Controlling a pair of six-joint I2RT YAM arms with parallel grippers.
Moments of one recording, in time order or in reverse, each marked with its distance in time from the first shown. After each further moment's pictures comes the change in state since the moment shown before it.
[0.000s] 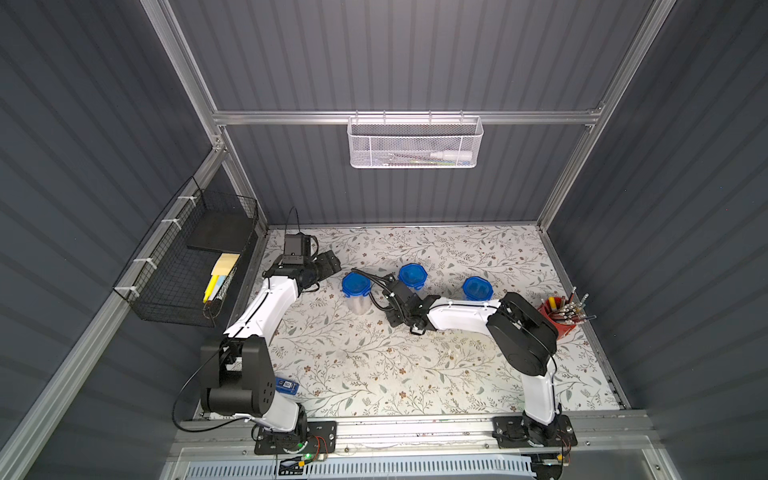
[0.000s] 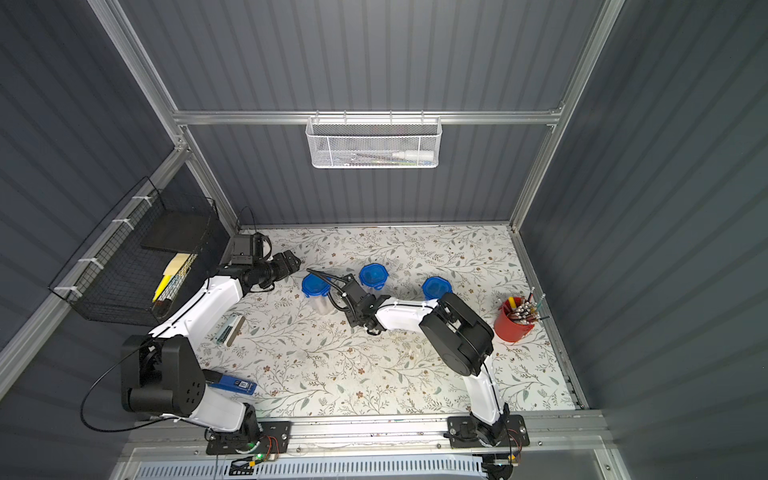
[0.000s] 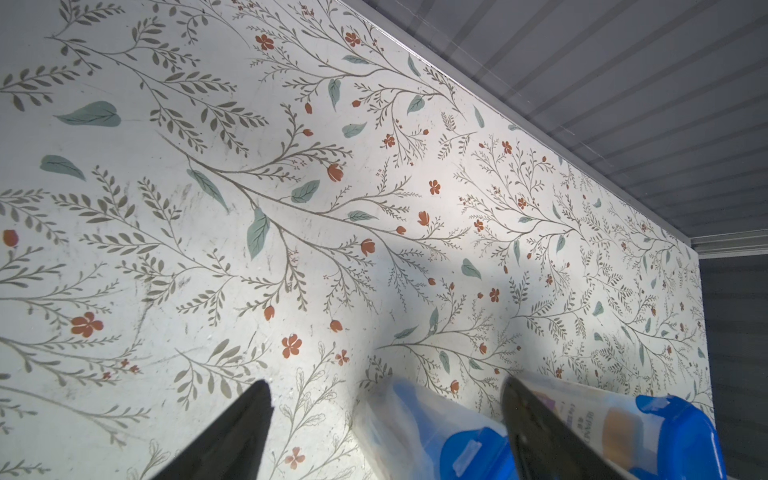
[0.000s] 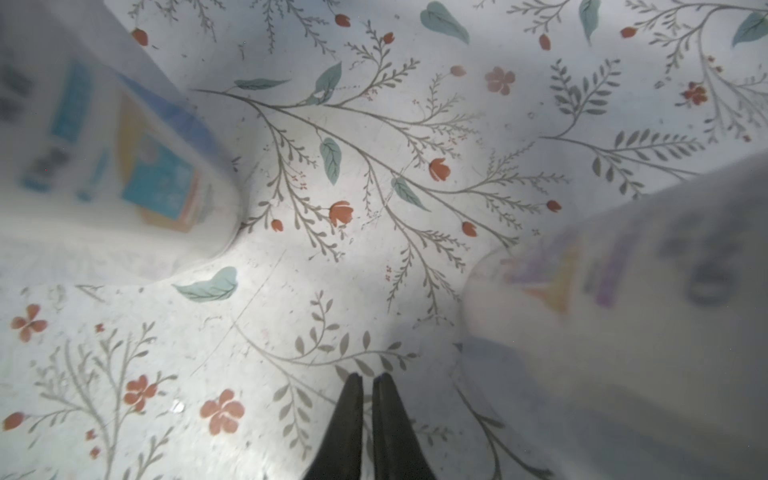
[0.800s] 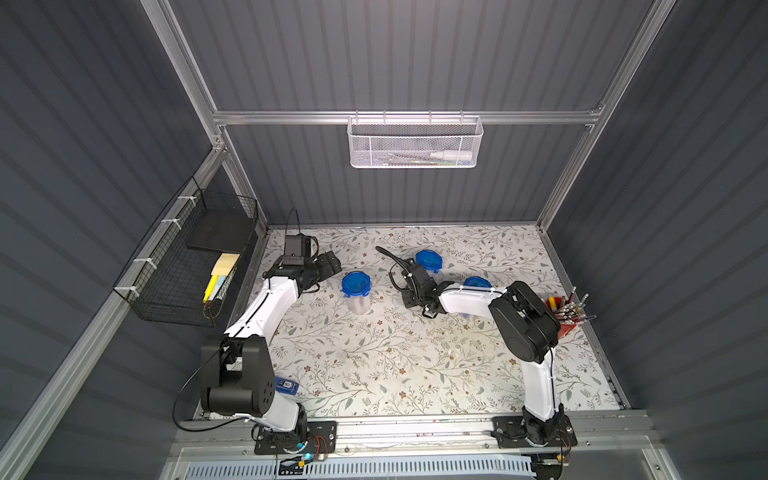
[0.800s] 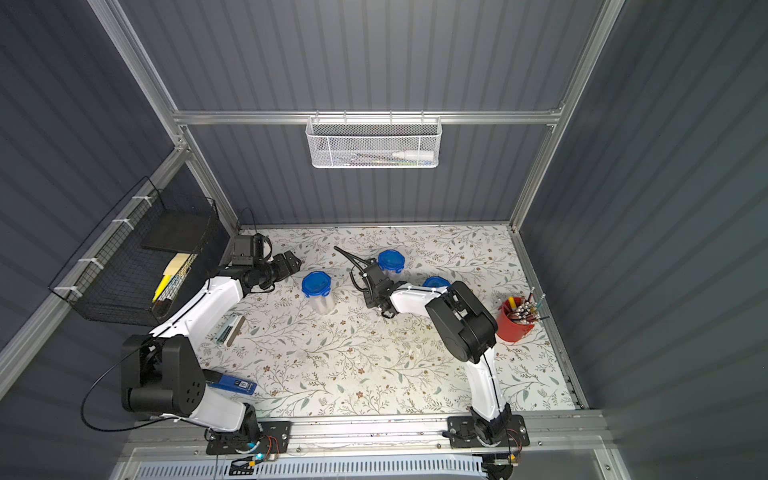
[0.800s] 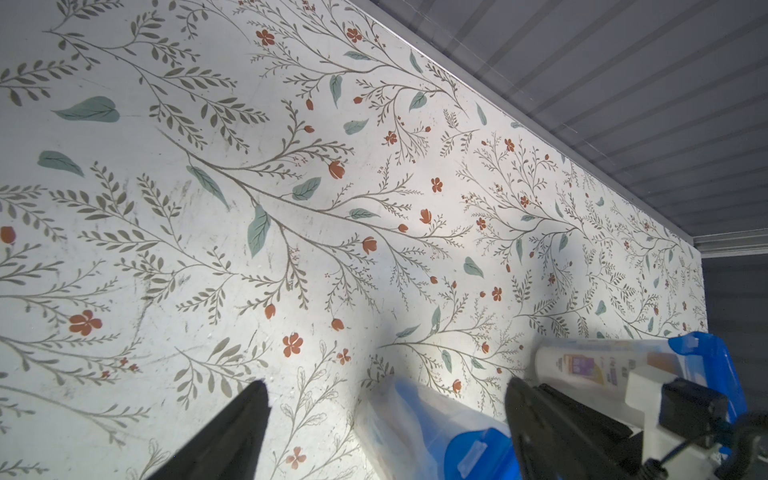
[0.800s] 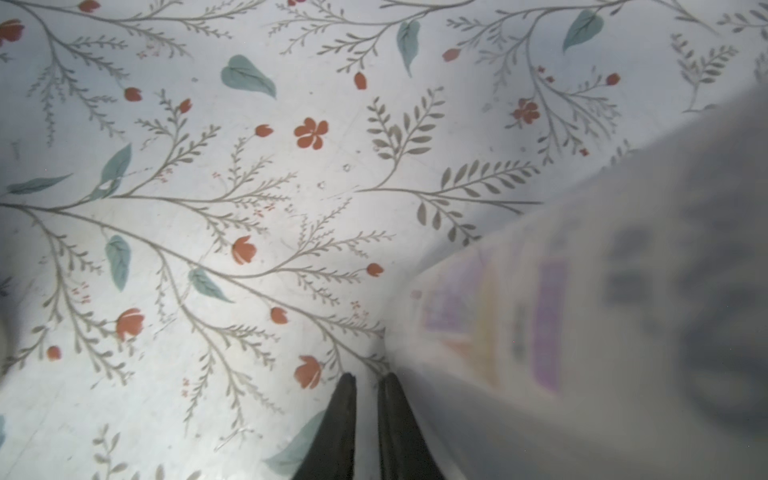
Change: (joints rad) left arm 0.000 0.000 -0.011 0.007 0.000 0.000; right arm -0.180 0.031 0.014 0.043 -0.012 -0.007
